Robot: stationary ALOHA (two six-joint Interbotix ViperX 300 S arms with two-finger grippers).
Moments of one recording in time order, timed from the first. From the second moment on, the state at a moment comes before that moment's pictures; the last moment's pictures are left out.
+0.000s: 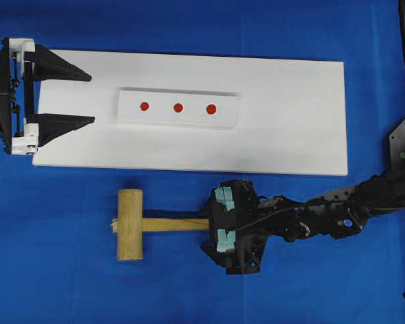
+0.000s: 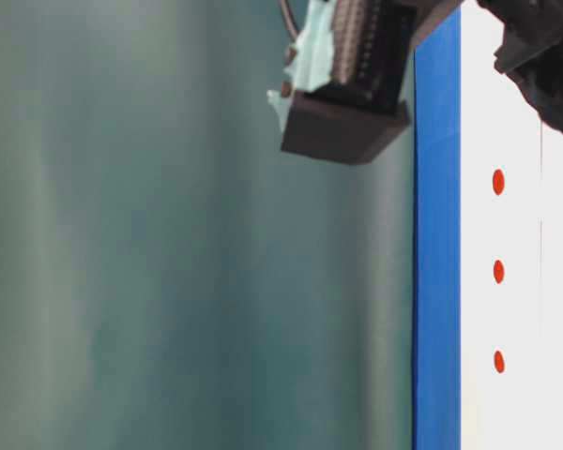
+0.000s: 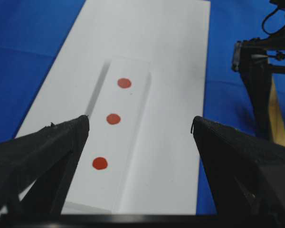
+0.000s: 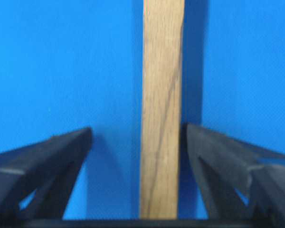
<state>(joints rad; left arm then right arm) 0.14 -0.70 1.13 -0.01 -0.12 -0.04 0.36 0.27 0.61 1.23 -0.23 -0.77</state>
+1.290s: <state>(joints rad) 0.13 -0.80 1.16 -0.01 -0.10 -0.03 0.04 -0.58 0.97 1.22 -0.14 -1.03</state>
